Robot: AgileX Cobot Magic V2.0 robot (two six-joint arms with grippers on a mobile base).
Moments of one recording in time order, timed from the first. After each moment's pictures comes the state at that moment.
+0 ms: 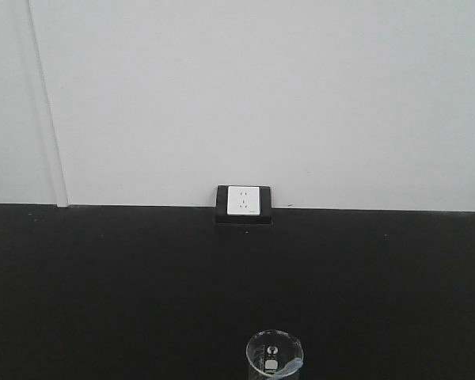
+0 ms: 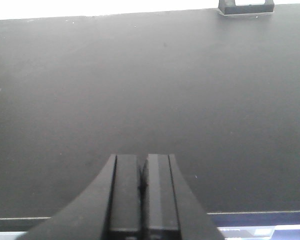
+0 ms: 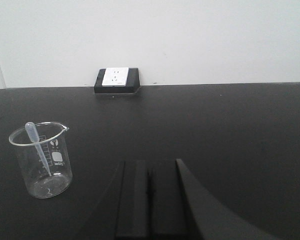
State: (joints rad) left arm -0.07 -0.01 0.03 -0.02 0.01 0.05; right arm 0.16 -0.01 0.03 -0.13 0.12 0.19
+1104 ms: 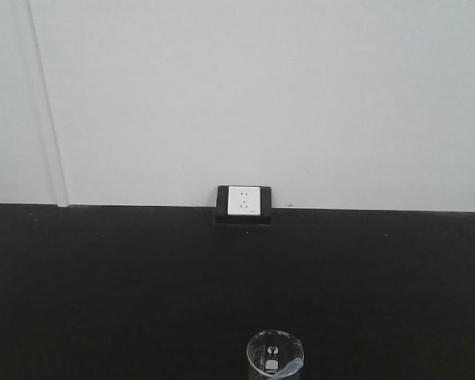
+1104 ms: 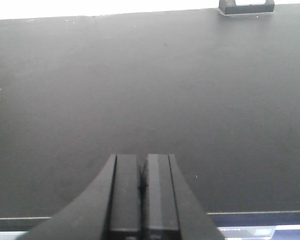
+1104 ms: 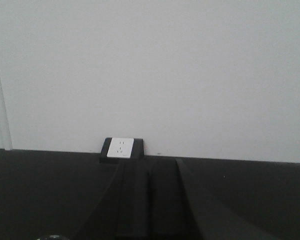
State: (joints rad) left arm -0.07 -0.01 0.03 -0.02 0.01 0.05; right arm 0.16 0.45 -0.45 -0.16 0.03 0.19
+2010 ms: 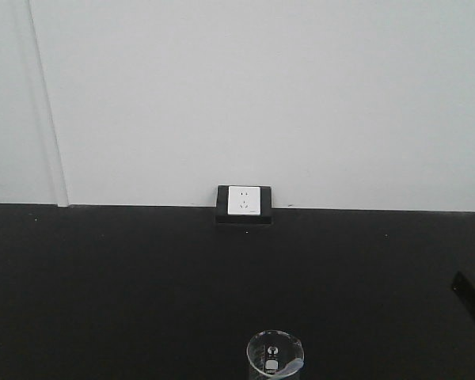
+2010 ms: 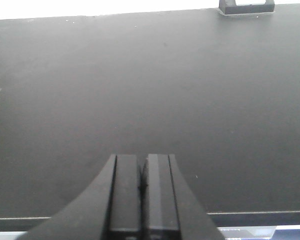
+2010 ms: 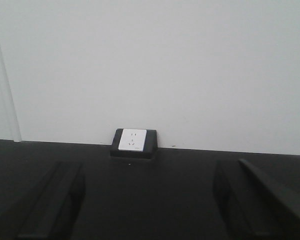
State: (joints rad) left arm -0.07 -0.01 0.03 -0.02 0.01 0.05; right arm 0.17 0.75 -0.45 -0.20 -0.25 0.24
